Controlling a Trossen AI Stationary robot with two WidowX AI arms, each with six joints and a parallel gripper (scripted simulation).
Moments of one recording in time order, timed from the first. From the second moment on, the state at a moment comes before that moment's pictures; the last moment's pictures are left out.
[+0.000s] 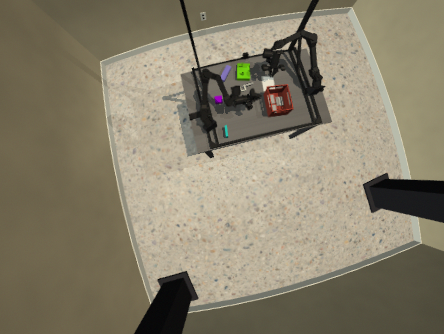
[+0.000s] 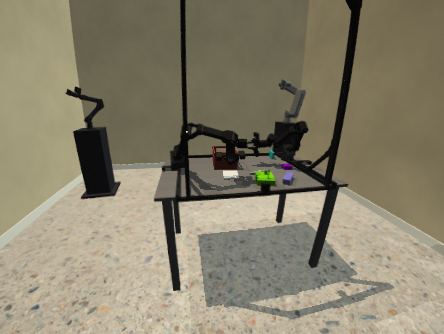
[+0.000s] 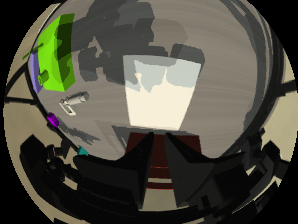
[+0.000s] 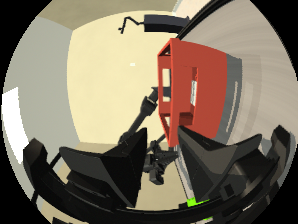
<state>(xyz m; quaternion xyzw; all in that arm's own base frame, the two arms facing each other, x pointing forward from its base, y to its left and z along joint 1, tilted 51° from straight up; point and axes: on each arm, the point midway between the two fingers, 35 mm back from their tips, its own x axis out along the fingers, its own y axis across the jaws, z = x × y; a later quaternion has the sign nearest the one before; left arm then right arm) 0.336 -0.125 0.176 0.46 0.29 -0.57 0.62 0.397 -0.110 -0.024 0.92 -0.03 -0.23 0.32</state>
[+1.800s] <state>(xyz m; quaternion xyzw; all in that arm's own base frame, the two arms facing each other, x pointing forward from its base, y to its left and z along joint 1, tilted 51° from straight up) 0.335 -0.125 0.176 0.46 0.29 -0.57 0.62 0.485 -0.112 -0.089 0.92 -0.03 -0.23 0.31</state>
